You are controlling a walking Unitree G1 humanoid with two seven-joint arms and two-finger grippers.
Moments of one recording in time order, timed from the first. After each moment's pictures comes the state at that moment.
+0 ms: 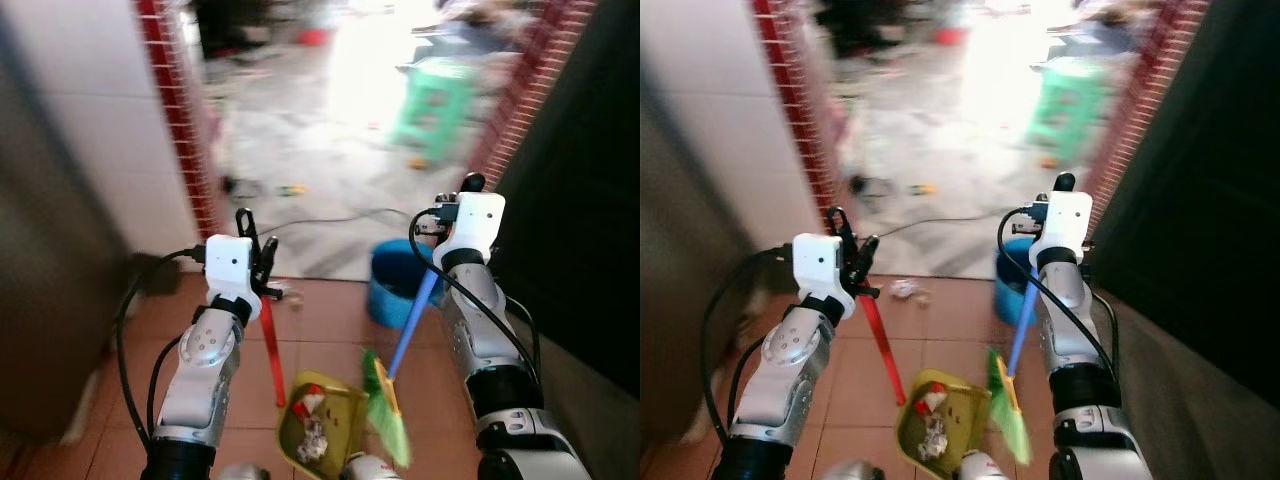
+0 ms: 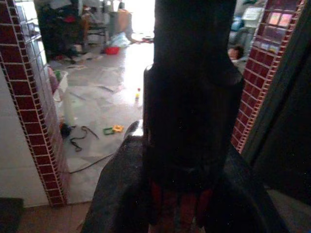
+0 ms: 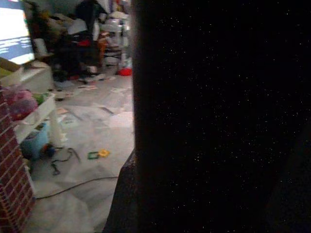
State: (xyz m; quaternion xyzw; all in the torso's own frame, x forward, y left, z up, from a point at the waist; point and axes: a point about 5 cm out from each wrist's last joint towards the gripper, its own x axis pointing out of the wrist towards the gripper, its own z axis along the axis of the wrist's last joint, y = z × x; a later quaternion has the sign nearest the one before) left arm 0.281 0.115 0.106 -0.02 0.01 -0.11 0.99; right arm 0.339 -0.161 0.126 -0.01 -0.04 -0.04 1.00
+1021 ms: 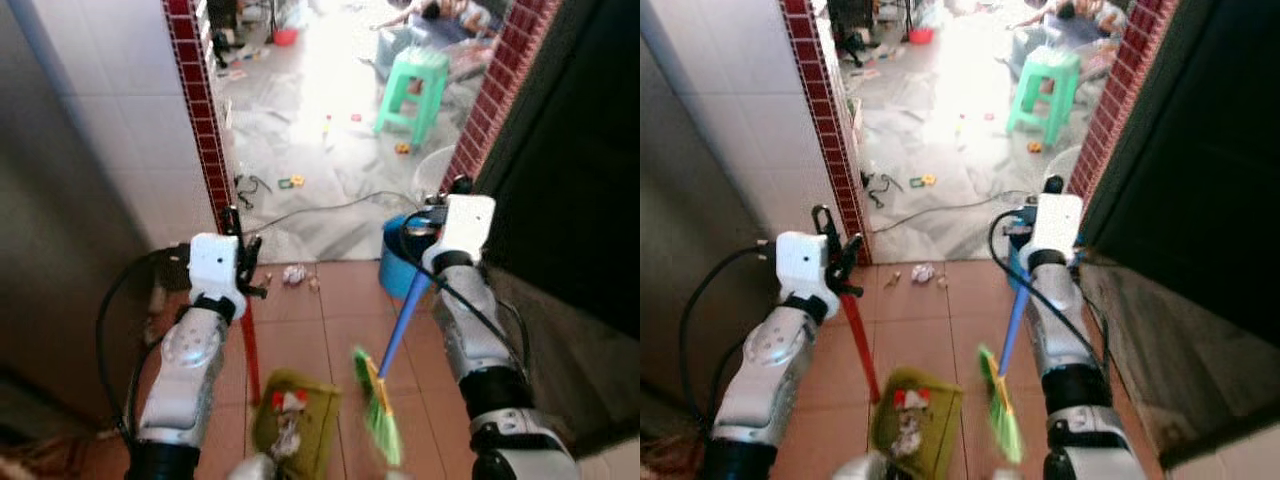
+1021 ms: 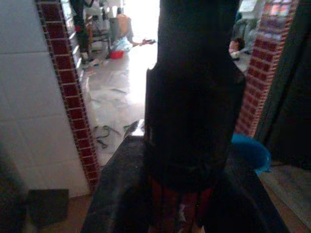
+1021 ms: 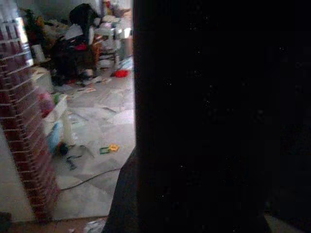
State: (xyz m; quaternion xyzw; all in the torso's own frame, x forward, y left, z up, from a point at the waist) left arm 0.282 0.123 0.112 0.00 0.00 -0.10 0.99; right arm 0.340 -0.161 0.127 -0.02 -0.05 -0.04 1.00
